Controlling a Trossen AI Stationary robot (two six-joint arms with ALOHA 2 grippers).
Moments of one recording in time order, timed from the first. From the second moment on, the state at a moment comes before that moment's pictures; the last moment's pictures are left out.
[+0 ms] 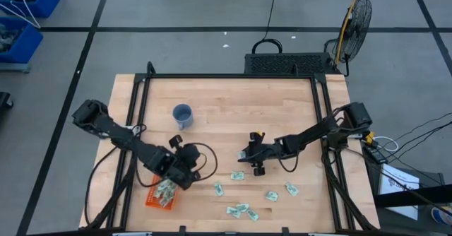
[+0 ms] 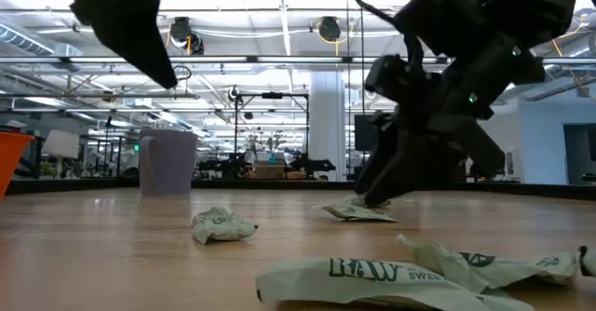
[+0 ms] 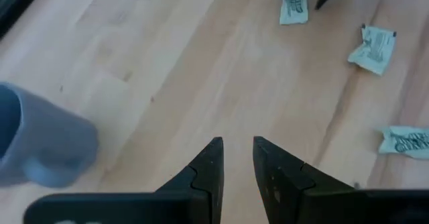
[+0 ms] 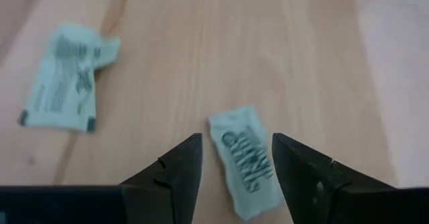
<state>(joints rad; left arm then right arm) -0.53 1.56 1.10 -0.83 -0.61 -0.88 0.23 1.74 0.67 0.27 0.23 -0.04</state>
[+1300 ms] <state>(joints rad) -0.40 1.56 1.10 -0.77 -0.74 -0.75 0.22 1.82 0.70 0.91 0.08 -0.02</state>
